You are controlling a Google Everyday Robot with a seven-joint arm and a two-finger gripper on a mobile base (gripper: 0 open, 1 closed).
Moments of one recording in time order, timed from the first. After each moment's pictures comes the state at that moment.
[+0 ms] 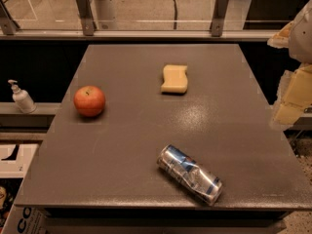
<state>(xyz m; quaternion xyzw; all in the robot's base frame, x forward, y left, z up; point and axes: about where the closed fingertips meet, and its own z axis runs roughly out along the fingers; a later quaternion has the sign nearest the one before) 0.438 -0.217 0.976 -0.60 0.78 -0.03 0.16</state>
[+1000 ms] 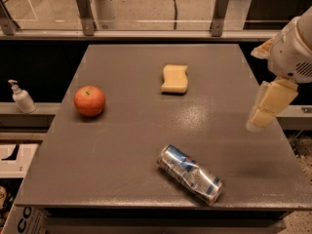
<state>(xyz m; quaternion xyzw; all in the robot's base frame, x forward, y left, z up) 0.468 -0.206 0.936 -0.60 0.78 -0.01 0.20</state>
